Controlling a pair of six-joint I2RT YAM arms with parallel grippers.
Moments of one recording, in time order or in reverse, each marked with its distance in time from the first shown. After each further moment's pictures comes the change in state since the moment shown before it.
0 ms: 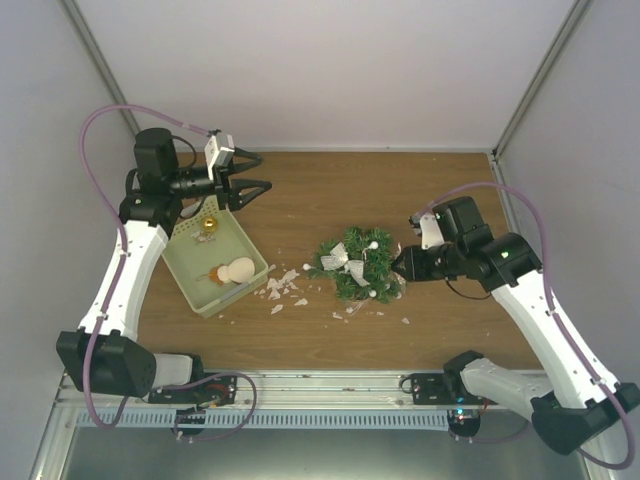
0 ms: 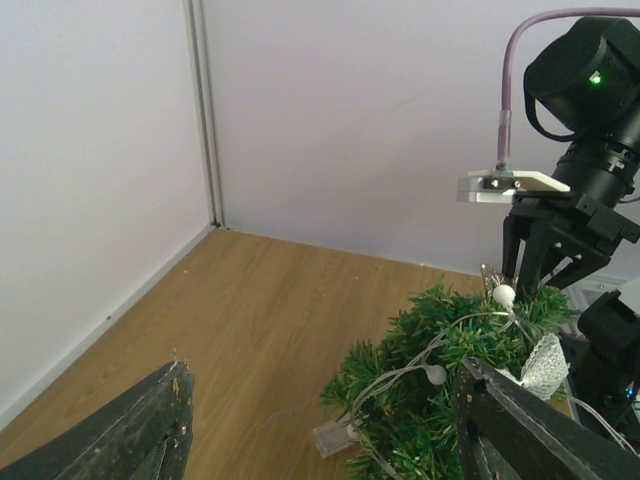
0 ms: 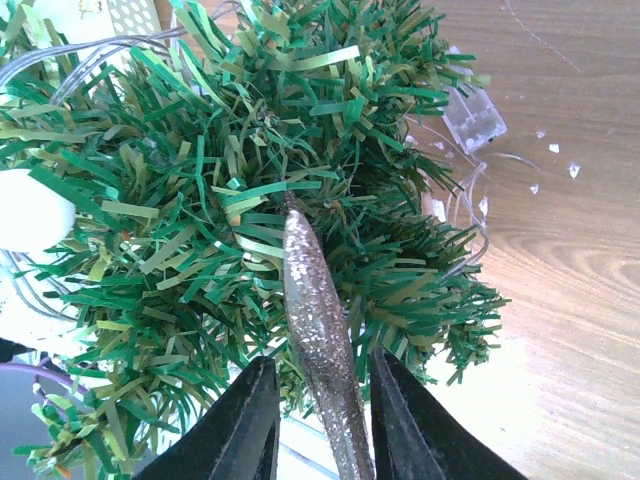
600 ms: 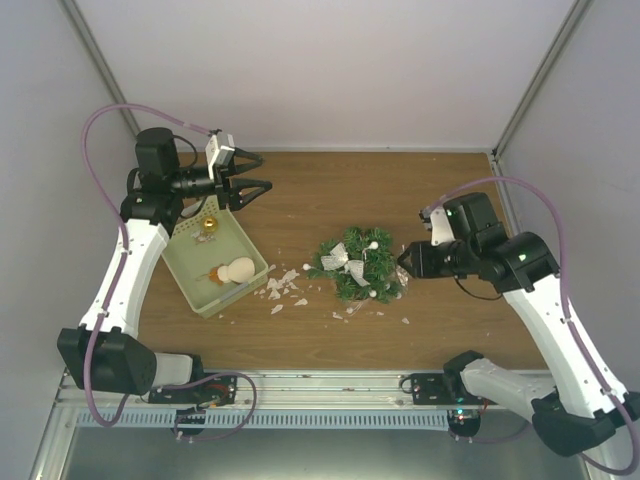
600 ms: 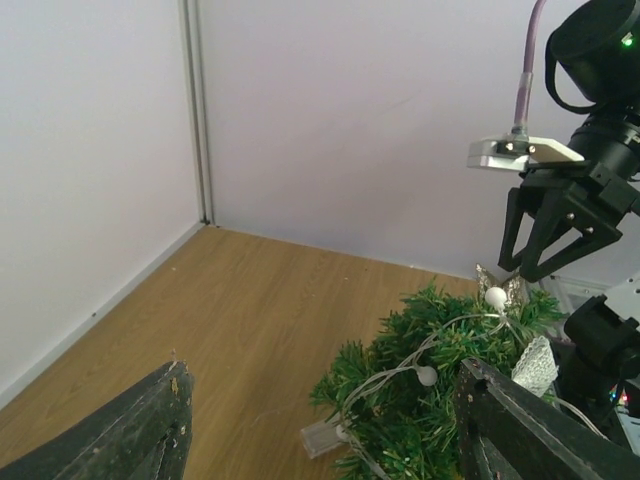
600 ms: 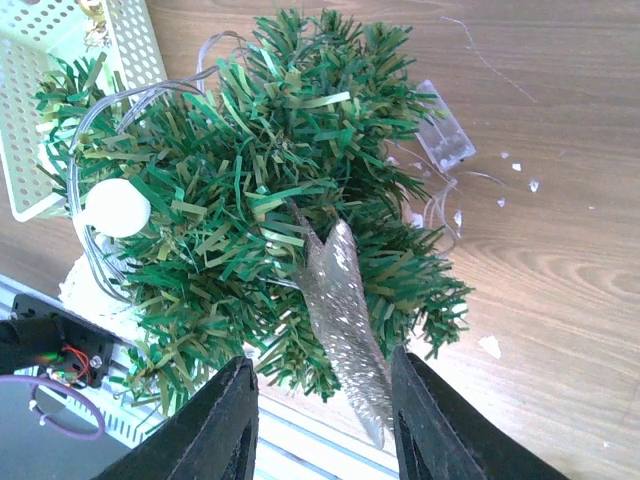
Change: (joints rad) left arm 0.000 0.014 0.000 0.004 0.016 -0.024; right arm 0.000 -0.007 0.109 -0.074 0.050 0.005
